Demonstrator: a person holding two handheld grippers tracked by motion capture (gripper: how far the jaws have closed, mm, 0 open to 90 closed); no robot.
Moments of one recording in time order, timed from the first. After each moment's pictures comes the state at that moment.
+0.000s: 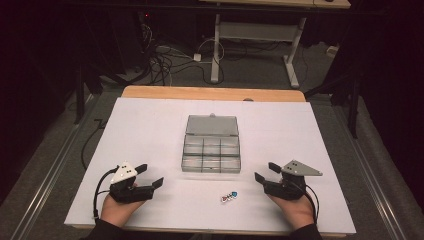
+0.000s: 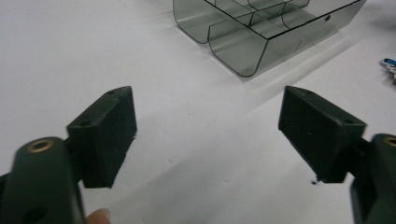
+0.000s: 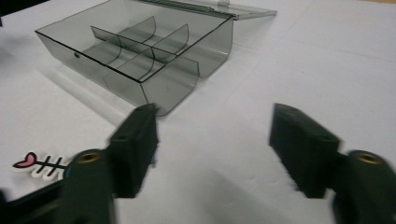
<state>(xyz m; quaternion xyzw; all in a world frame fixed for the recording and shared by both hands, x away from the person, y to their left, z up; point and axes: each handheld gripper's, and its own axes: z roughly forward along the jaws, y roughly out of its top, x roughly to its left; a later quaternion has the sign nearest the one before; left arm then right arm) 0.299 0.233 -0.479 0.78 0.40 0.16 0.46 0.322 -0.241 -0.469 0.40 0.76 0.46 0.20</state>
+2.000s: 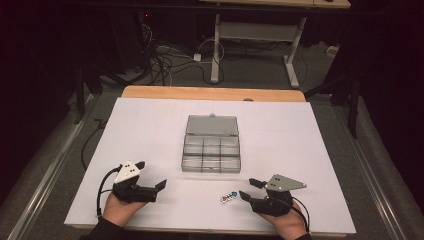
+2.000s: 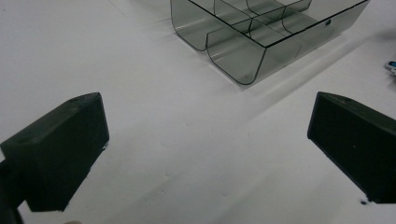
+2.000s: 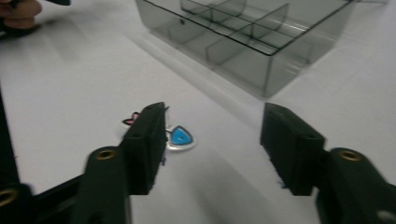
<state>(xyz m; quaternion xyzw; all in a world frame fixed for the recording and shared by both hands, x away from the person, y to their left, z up) 0.302 0.227 -0.477 0.78 0.40 0.17 0.46 0.289 -0.202 -0.476 0.31 0.81 0.47 0.14</state>
